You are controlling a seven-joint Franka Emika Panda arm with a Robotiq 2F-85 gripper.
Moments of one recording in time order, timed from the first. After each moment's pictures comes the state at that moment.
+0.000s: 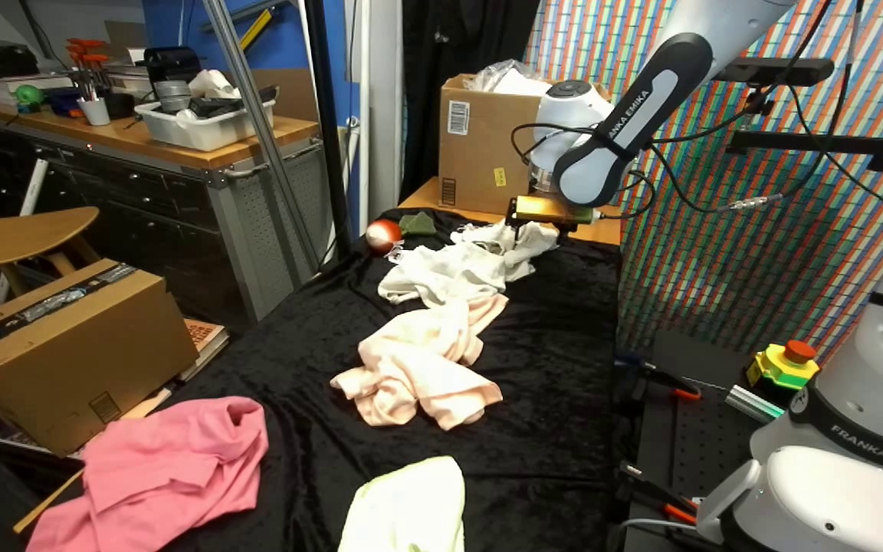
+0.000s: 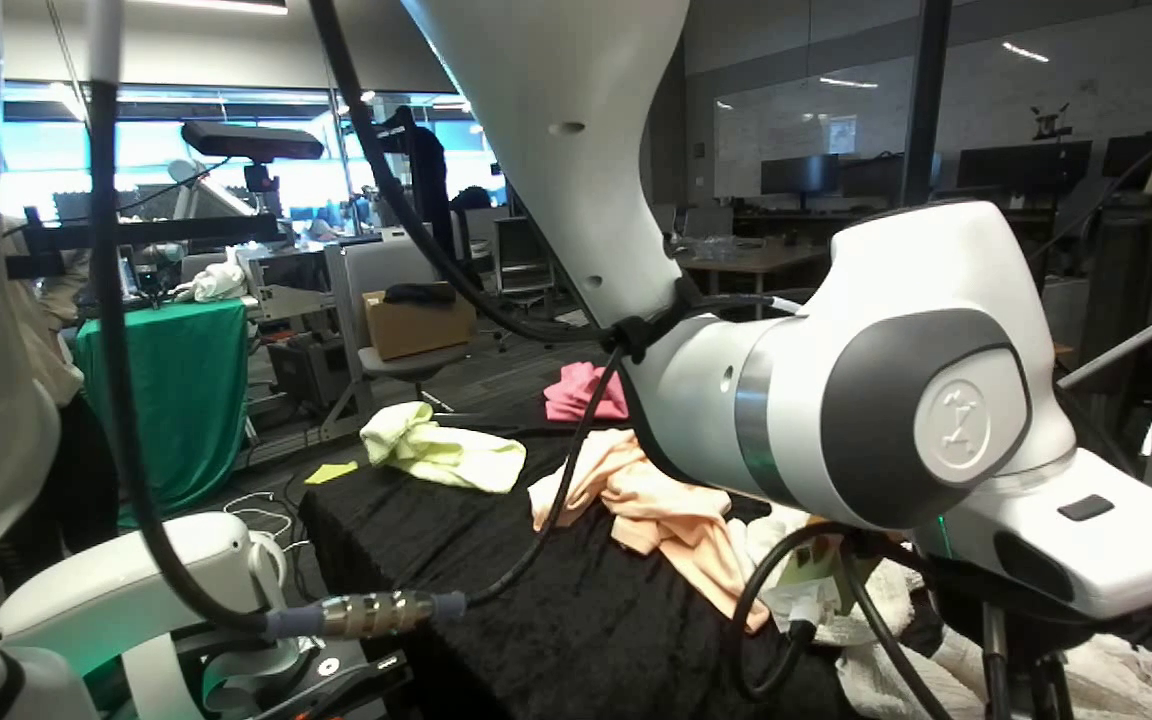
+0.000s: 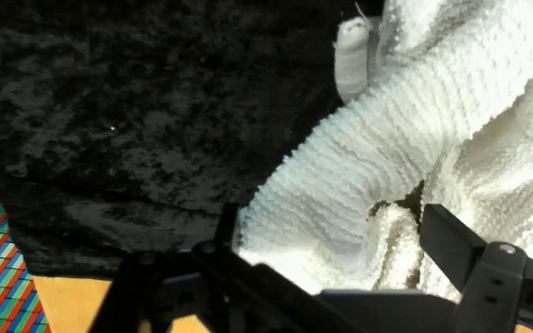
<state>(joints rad) -0.13 0.29 -0.34 -2.31 -0.42 2.80 1.14</state>
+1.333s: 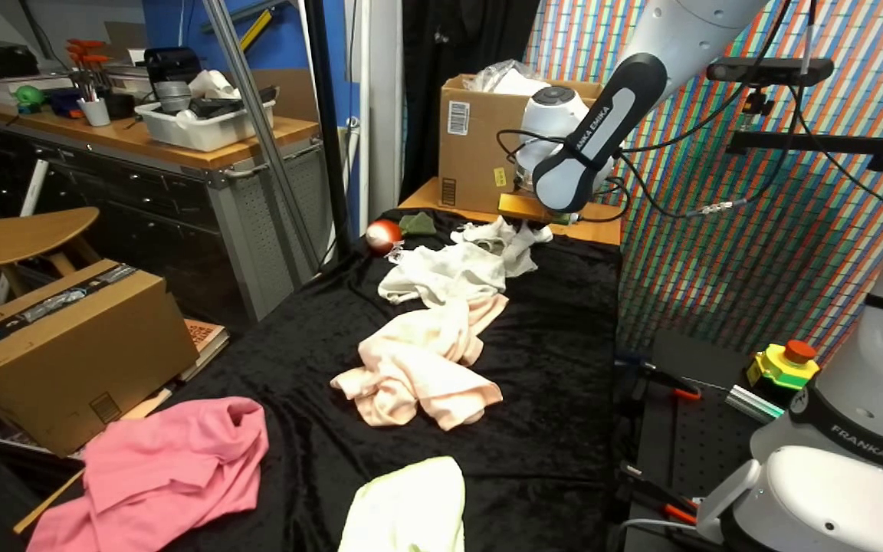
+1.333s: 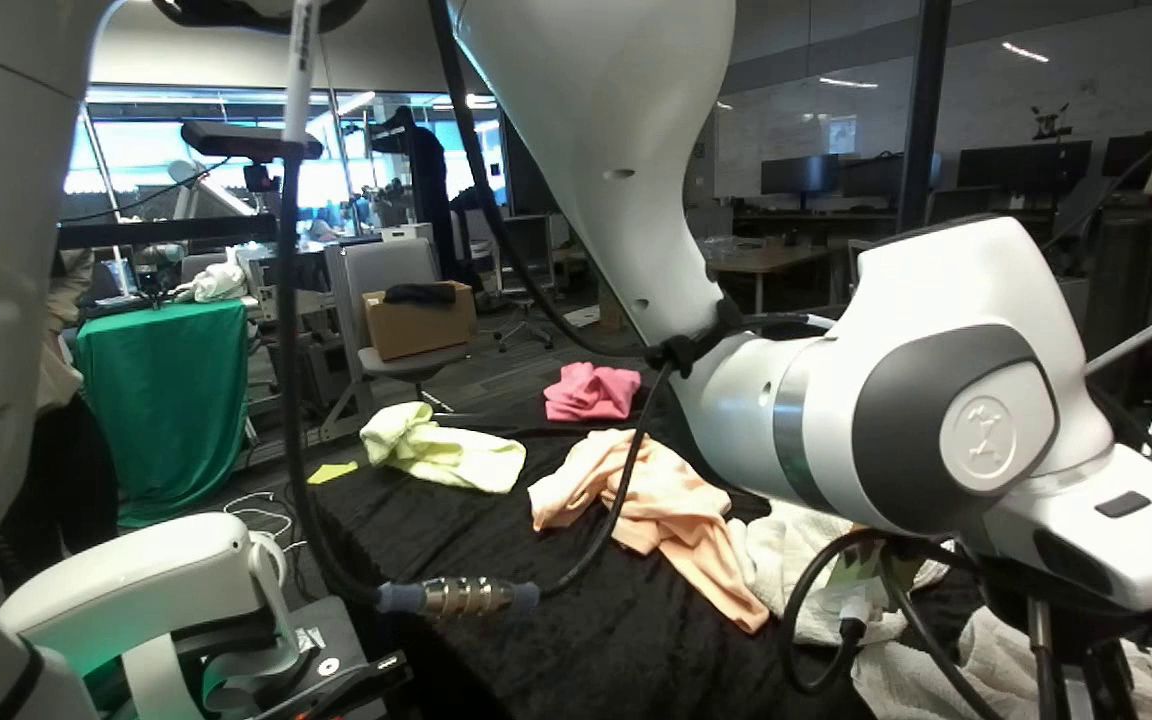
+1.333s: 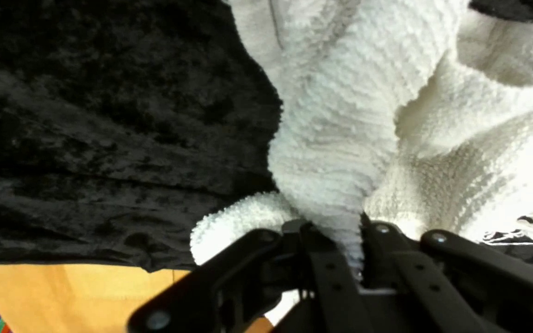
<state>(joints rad) 0.04 0.41 -0.50 -2.22 -0.30 2.88 1.14</state>
